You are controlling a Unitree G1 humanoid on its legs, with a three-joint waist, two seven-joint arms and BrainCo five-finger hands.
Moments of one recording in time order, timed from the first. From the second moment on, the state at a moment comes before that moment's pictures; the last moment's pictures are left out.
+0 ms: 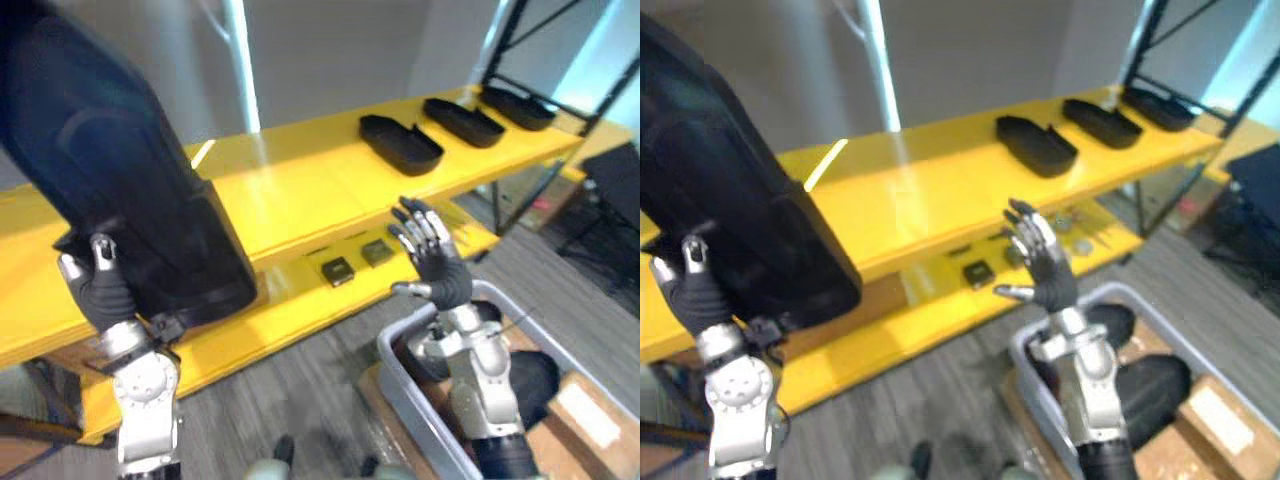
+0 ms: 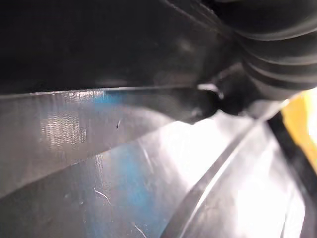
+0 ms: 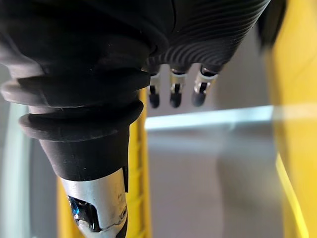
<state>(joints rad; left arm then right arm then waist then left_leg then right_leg) 0.15 0.09 0.26 -0.32 0.09 -0.27 0.46 -0.13 -0.18 0.13 -0.07 0.49 -0.35 0.46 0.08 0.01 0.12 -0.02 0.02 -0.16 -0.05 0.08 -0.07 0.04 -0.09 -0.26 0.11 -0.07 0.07</state>
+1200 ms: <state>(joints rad) 0.18 0.03 0.22 -0.41 0.10 -0.32 0.34 -0.01 -0.08 0.04 0.01 0.46 -0.35 0.26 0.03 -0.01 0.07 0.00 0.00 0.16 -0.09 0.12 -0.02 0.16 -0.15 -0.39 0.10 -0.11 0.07</state>
